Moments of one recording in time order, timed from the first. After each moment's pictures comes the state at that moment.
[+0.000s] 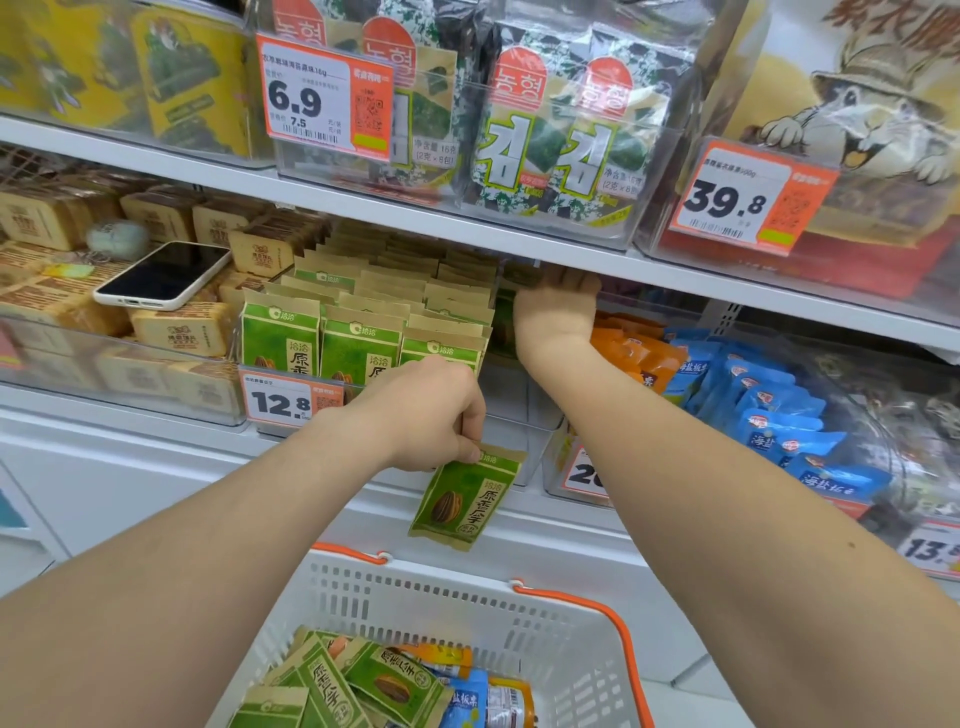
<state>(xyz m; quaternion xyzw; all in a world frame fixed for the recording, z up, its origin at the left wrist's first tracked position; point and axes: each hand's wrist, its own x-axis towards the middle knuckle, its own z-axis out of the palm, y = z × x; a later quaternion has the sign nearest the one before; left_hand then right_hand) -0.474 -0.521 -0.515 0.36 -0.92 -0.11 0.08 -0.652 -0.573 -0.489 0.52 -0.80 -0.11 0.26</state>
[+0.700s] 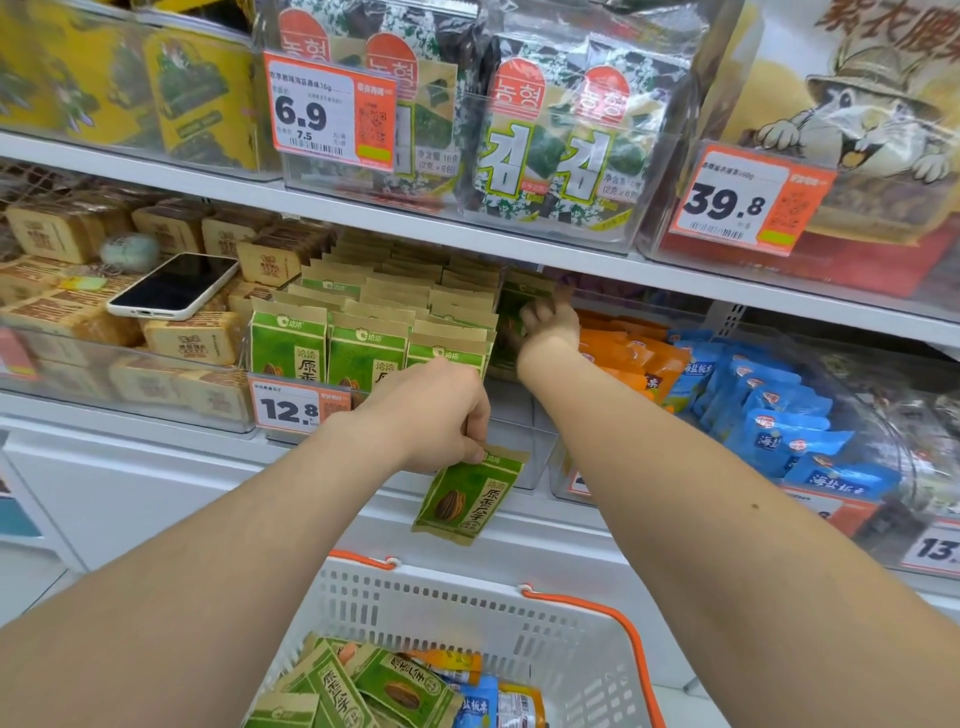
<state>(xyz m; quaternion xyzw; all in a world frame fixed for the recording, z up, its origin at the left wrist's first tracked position) -0.474 -0.519 -0.512 0.38 -0.92 -0.09 0.07 -0.667 -0.591 -0.515 0.53 -0.68 -0.42 0.29</state>
